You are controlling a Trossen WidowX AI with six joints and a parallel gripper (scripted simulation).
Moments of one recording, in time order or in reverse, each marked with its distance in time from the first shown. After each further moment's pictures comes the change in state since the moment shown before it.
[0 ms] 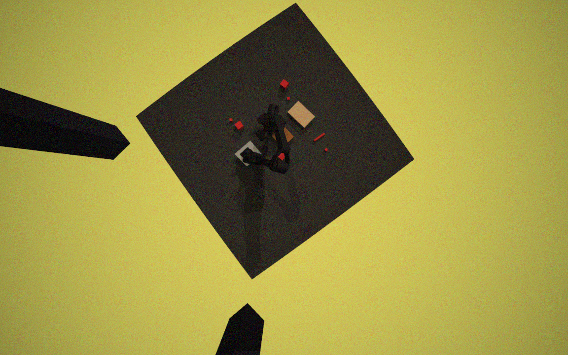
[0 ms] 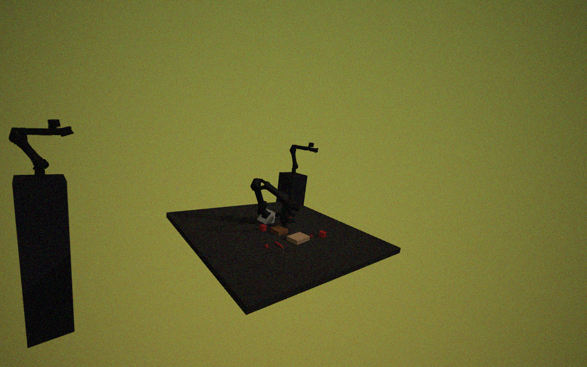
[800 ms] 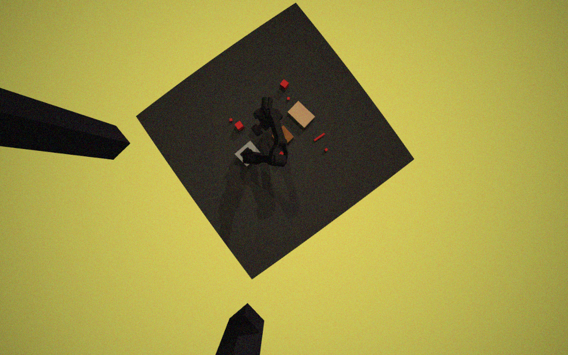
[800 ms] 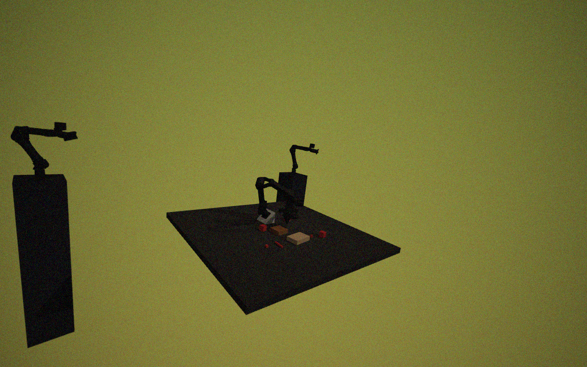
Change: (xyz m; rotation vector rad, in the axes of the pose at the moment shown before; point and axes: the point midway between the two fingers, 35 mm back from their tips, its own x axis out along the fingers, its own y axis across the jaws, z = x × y) arm -0.030 0.003 0.030 -0.014 0.019 0.020
